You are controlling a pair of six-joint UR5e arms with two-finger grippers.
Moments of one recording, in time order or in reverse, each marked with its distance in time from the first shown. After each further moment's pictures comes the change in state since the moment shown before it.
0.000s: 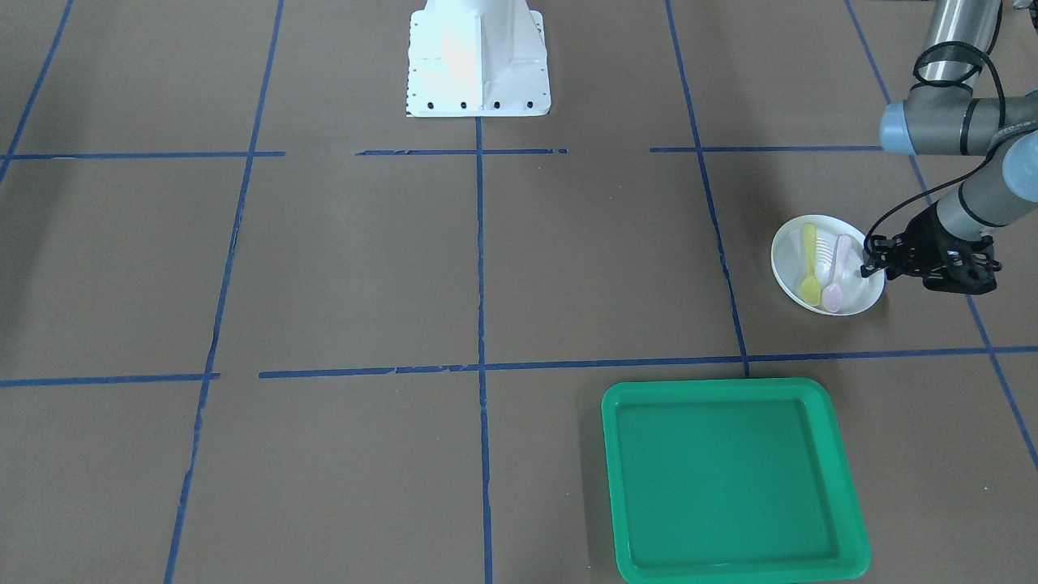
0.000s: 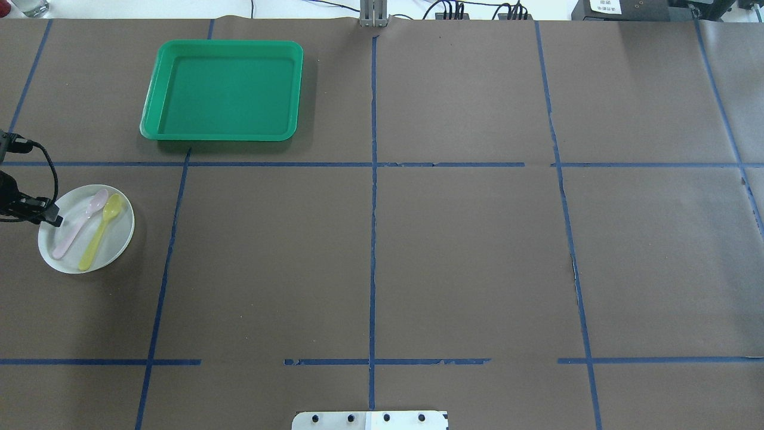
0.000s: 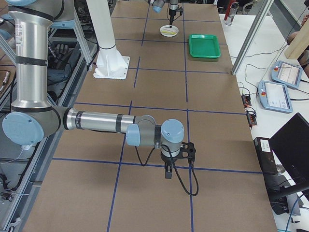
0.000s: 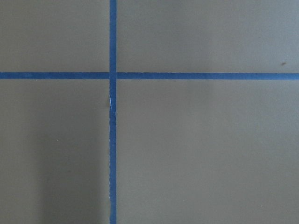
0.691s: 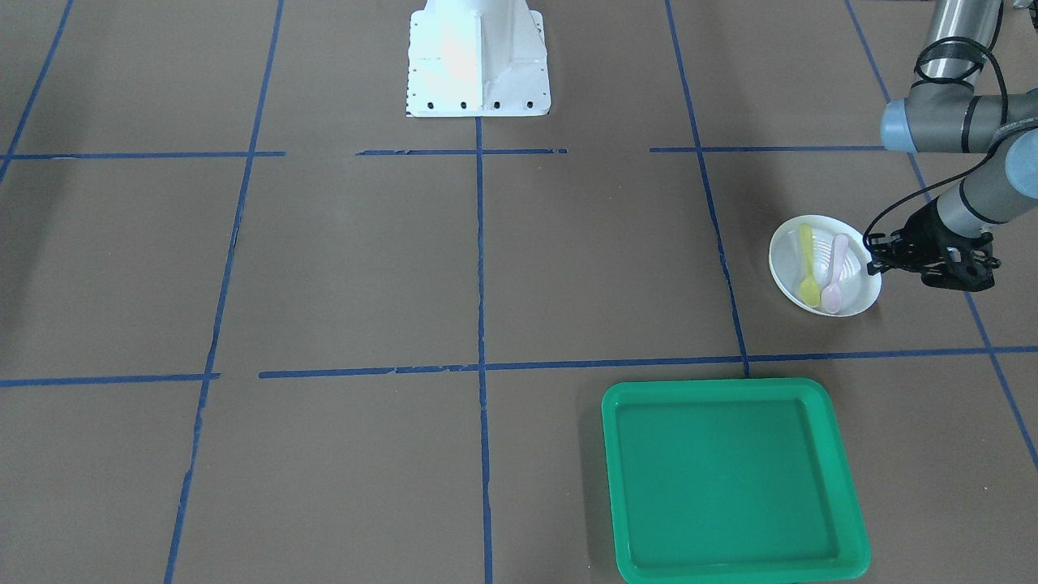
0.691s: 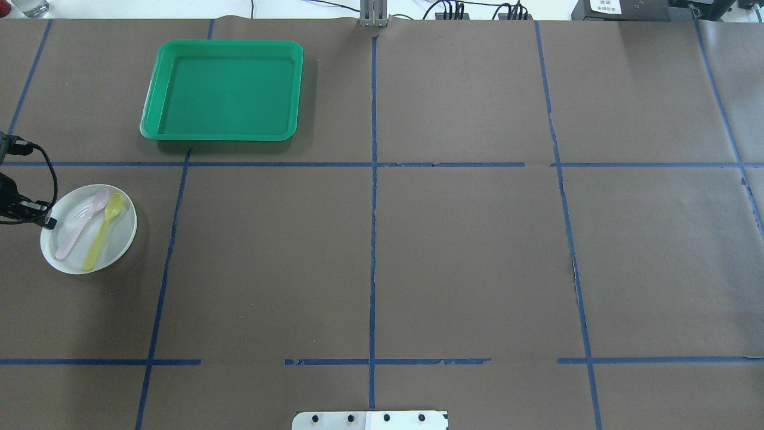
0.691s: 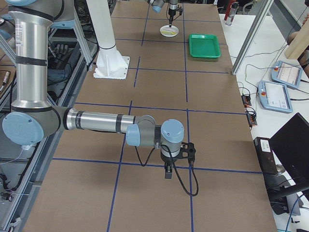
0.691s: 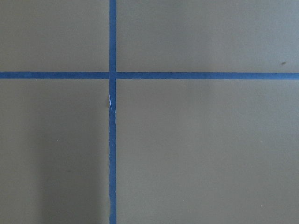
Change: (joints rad) left arm -0.004 0.009 -0.015 0.003 -0.068 0.033; right arm 0.000 0.000 -0.001 0.000 0.000 -0.001
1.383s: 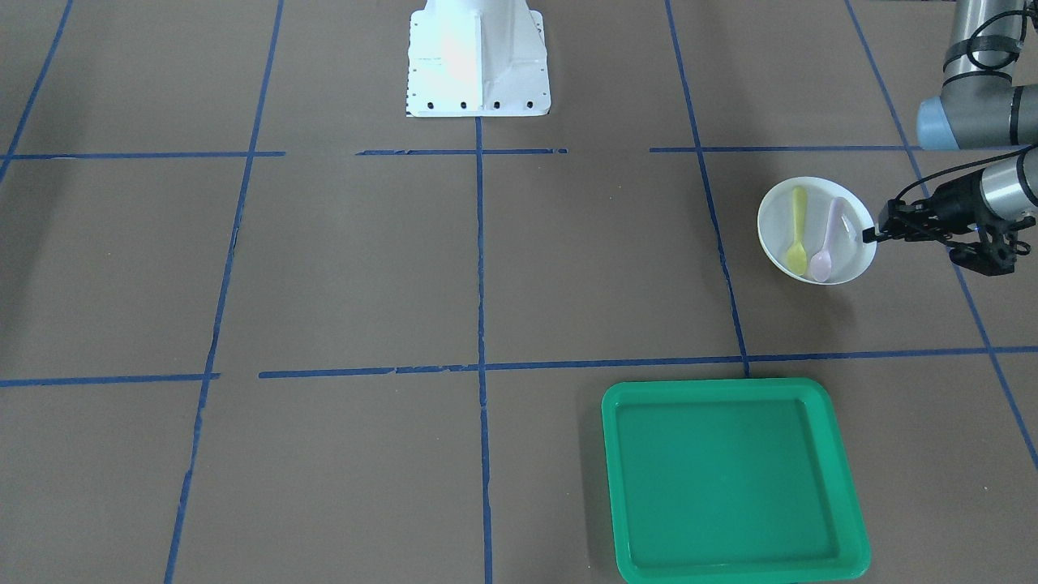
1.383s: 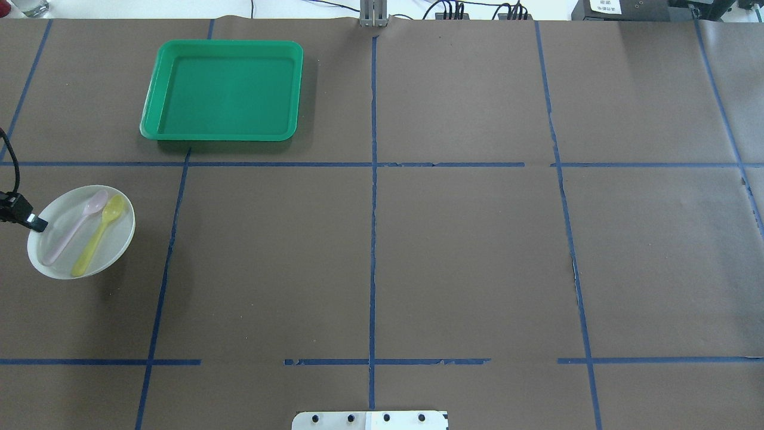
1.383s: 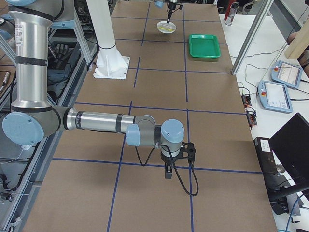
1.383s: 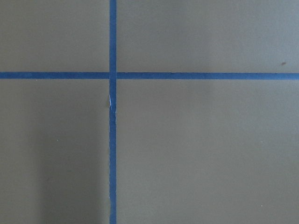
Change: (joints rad) left arm -0.139 0.005 -0.007 0.026 -0.365 0.081; right arm 0.000 0.000 0.001 0.000 0.000 0.000
